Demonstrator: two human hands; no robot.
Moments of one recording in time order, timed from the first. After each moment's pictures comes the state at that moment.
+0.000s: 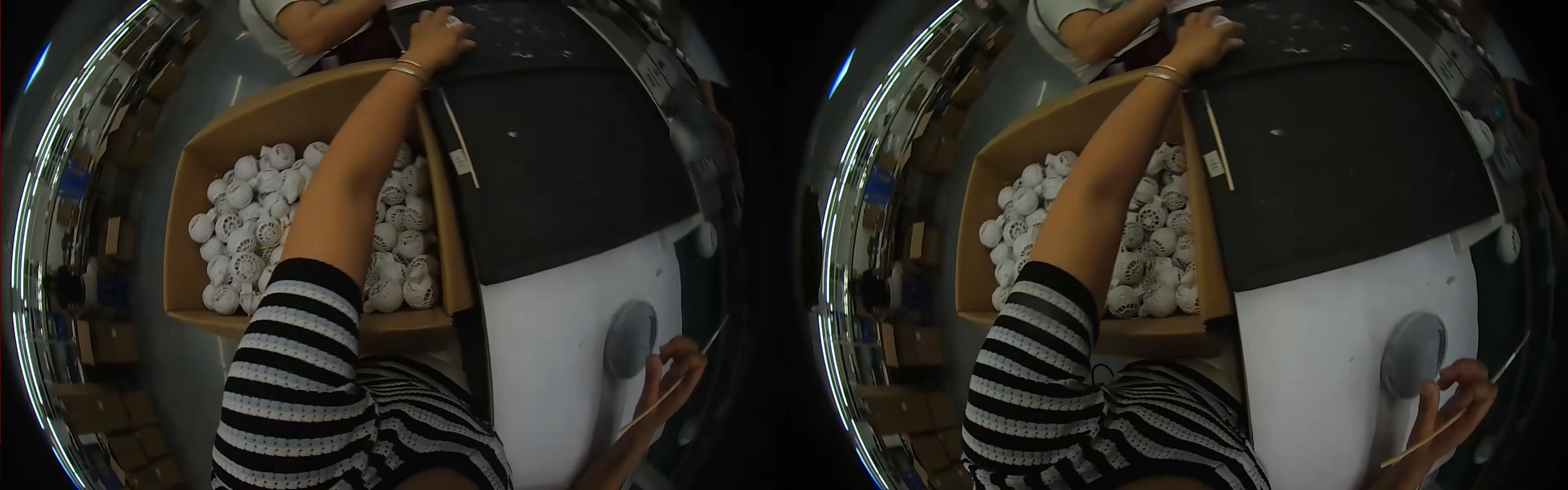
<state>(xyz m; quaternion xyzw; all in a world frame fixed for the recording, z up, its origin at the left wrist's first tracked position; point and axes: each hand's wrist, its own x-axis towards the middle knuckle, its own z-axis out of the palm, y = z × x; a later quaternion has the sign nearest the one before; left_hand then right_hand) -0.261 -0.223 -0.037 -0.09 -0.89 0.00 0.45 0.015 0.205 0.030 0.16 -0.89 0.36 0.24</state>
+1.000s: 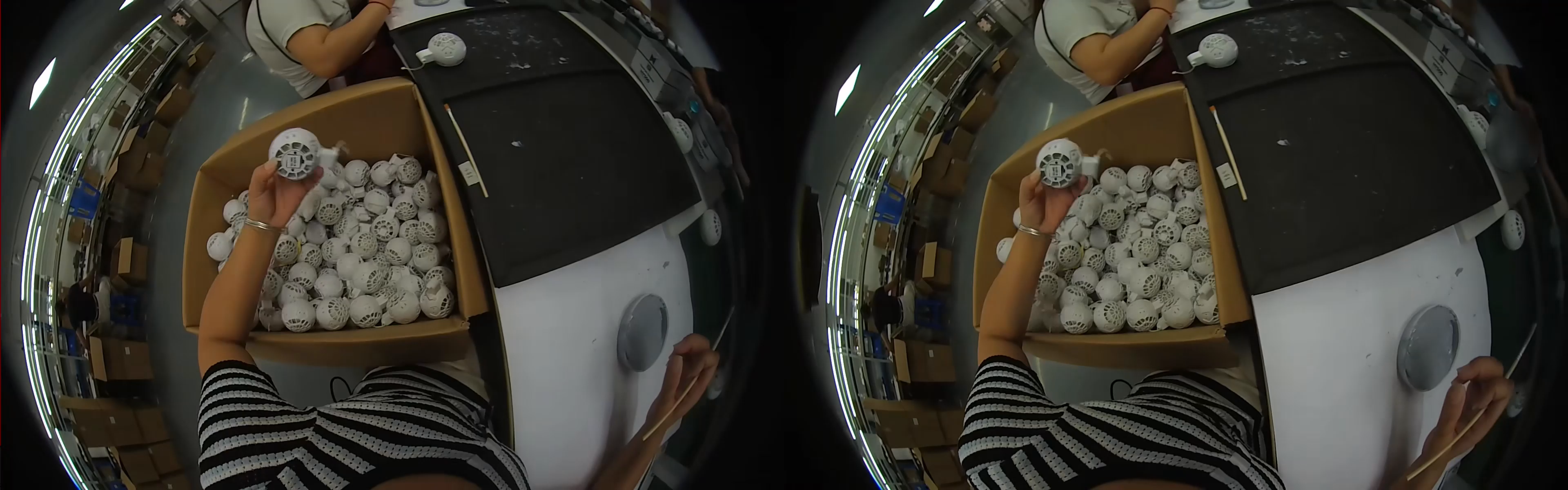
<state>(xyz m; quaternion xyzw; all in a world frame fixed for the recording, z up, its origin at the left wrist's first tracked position) 0.016 -0.341 -0.026 -0.03 -0.47 -0.88 0.11 0.026 0.222 0.024 0.15 -0.86 0.44 0.23</state>
